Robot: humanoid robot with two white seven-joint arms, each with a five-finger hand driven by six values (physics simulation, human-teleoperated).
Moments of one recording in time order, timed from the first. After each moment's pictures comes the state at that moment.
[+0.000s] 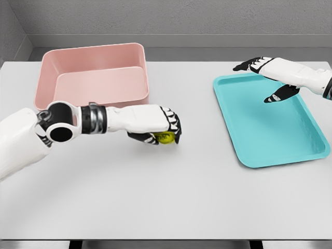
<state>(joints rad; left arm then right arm) -0.81 0.61 -1.00 -1.60 -0.31 -0.43 -0.44 -0.91 -0.92 1.00 -1.22 0.10 -0.61 0.23</state>
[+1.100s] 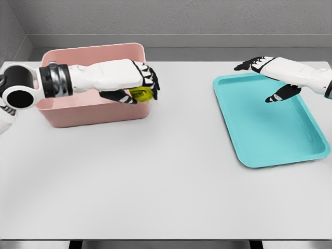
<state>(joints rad) -0.93 0.72 -0.91 -1.54 -0.22 -0.48 -0.44 -0.91 -0.93 1.00 -1.22 0.10 -0.61 0.23</state>
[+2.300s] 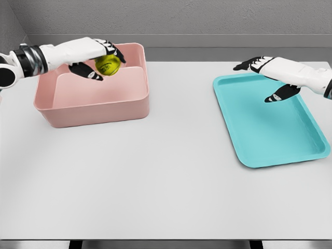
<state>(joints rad) -0.99 0.65 -0.85 -1.09 -0.24 -0.54 -0.41 -0.91 -0.93 1.00 -1.23 0.10 -0.61 0.23</state>
